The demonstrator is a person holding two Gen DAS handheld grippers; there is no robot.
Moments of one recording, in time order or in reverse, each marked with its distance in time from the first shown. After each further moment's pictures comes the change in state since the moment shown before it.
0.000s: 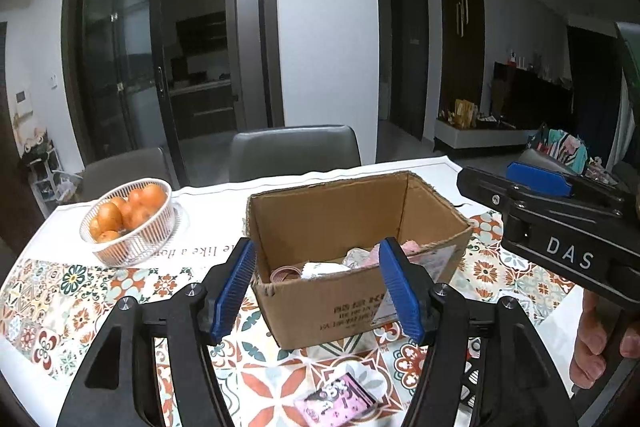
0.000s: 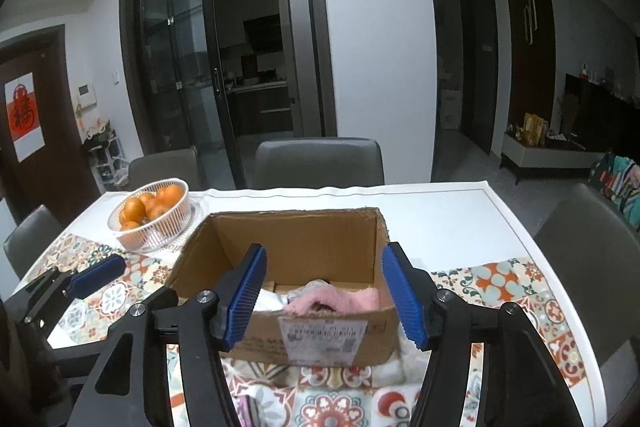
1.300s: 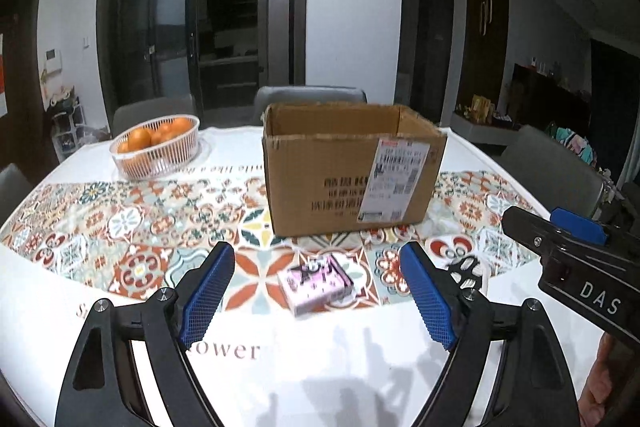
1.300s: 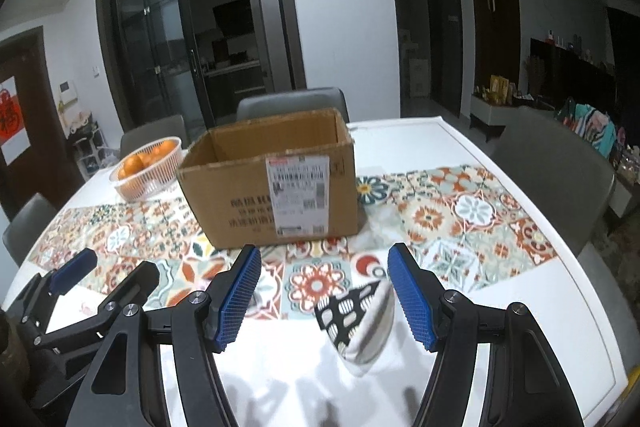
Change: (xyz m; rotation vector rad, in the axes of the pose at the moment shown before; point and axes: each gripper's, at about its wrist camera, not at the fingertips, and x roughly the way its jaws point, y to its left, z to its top) left arm -0.071 -0.025 -0.107 -0.102 0.064 0.064; right arm -0.085 -0.007 -0.122 0.081 0.101 -0.087
